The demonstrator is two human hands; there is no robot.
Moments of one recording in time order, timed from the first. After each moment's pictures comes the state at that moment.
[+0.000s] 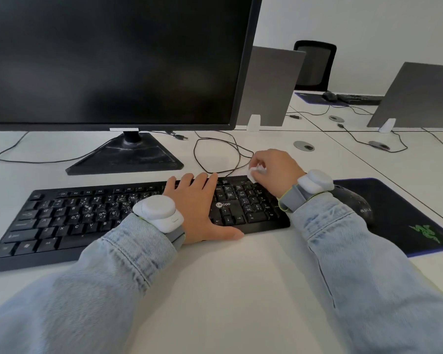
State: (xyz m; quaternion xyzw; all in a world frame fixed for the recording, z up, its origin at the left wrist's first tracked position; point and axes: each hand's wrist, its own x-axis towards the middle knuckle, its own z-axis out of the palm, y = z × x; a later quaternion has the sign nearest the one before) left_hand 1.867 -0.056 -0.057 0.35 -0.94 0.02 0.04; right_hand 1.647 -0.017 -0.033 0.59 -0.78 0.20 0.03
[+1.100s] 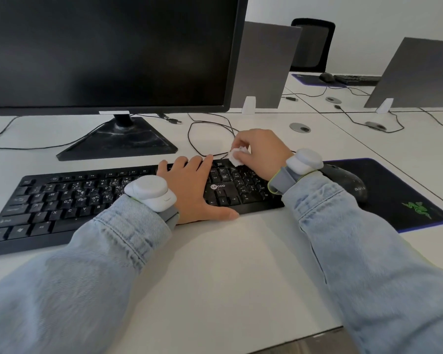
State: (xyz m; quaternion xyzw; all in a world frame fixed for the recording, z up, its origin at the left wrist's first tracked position) left_hand 1.866 -0.056 -0.056 0.36 -0.93 0.02 0.03; right_hand 1.661 -0.017 -0.028 0.66 -0.72 0.22 0.04
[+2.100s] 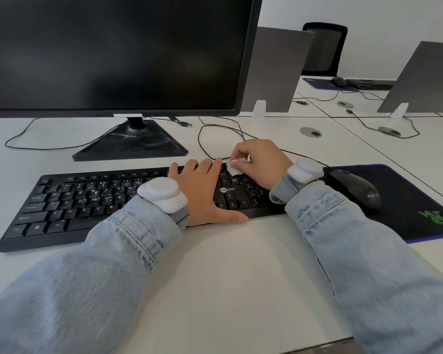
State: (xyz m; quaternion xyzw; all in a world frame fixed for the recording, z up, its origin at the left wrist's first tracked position) left_hand 1.866 -0.054 -0.058 0.36 -0.93 0.01 0.04; right_hand 1.676 -0.018 -0.034 0.69 -0.68 0.23 0.01
